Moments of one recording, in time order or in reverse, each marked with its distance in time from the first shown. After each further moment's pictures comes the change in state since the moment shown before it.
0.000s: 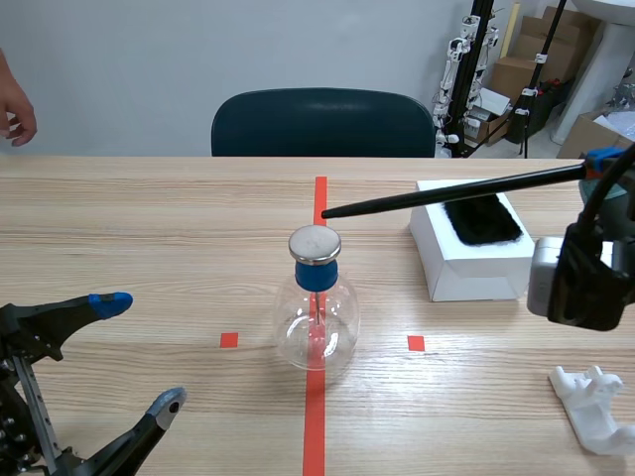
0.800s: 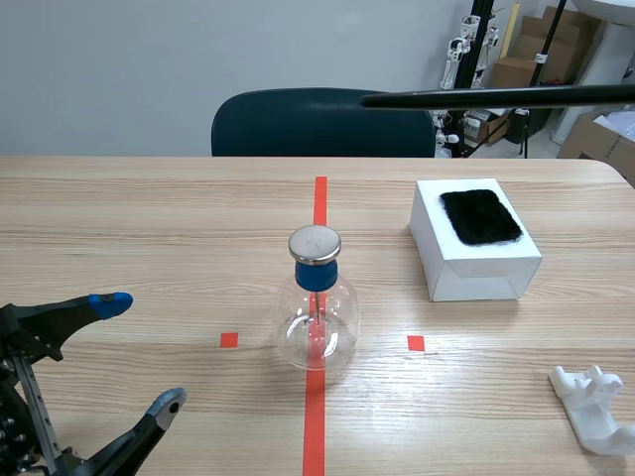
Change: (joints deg) left arm 0.0 0.0 0.0 0.0 0.0 0.0 0.0; right arm -15.4 -3.8 22.4 12.2 18.1 -0.2 10.2
